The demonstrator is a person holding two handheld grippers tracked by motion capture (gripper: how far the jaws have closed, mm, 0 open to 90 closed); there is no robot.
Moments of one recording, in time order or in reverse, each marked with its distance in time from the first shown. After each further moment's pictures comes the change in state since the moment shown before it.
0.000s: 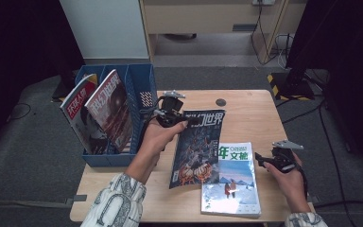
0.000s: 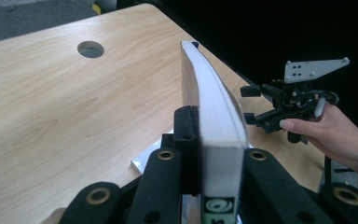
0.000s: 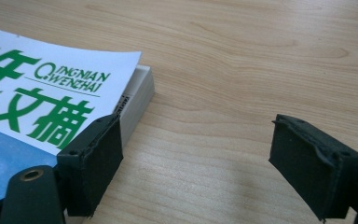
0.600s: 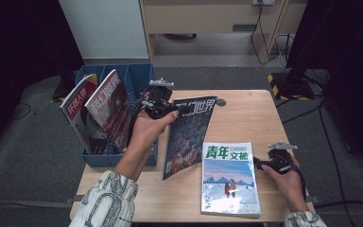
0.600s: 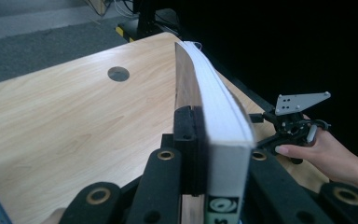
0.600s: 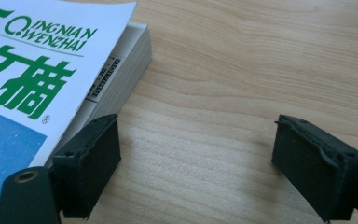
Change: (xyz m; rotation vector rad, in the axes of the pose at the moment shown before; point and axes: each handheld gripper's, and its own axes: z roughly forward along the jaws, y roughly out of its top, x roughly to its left) left arm -0.004 0.020 -0.041 -0.068 0.079 0.003; right arm 0.000 -0.009 0.014 0.086 -0.003 -0.039
